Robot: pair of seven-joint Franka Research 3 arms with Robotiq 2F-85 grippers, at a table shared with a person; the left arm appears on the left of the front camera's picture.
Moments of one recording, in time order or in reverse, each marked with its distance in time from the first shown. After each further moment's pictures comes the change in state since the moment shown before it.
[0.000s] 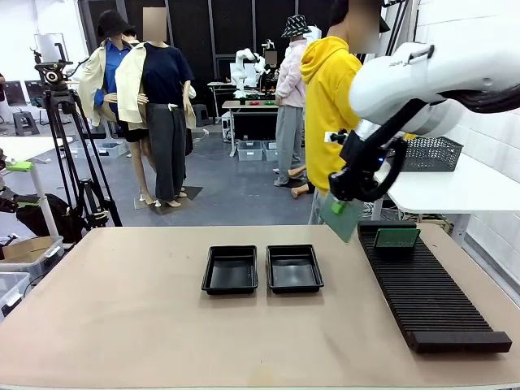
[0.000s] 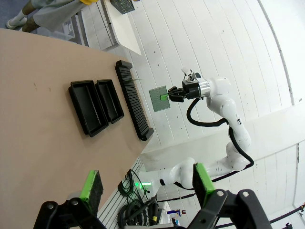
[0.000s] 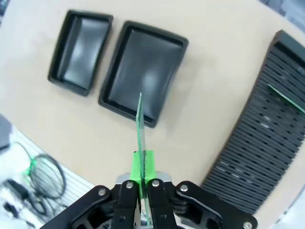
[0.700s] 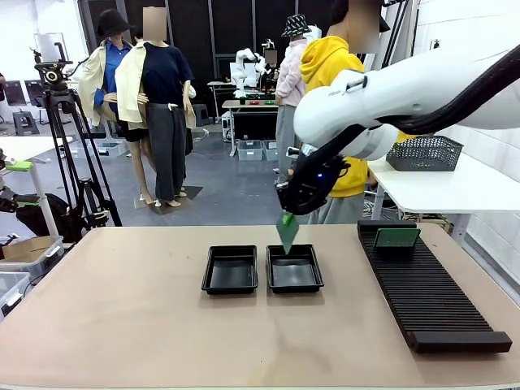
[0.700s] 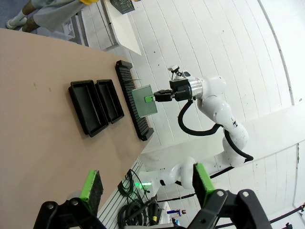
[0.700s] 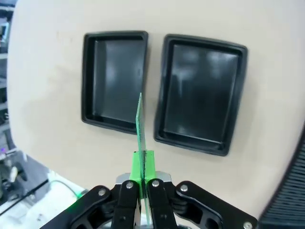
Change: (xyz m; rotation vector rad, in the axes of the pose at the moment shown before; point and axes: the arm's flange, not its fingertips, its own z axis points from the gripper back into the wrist) left arm 0.000 0.000 0.000 0.000 0.000 0.000; right arm 0.043 0.081 -0.079 0.060 -0.009 -0.249
